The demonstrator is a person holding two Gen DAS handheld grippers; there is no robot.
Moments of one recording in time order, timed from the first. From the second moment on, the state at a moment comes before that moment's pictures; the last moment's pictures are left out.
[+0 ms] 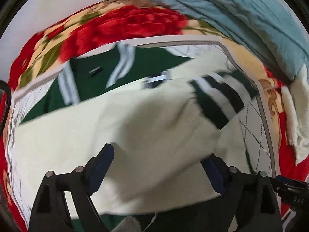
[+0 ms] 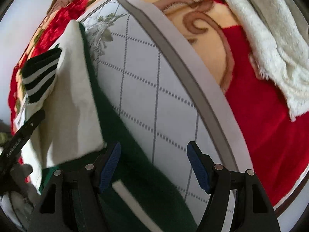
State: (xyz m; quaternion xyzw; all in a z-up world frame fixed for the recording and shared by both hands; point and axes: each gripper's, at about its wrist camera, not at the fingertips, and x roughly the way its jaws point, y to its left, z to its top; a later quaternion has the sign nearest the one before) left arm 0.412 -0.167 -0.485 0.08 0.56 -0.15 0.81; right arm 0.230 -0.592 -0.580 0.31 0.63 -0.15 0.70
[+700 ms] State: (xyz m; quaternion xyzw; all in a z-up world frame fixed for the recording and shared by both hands) left arm 0.191 0.060 -0.549 0.11 0.71 0.08 0.70; right arm 0.178 -0.304 -0.640 0.16 0.78 0.01 0.61
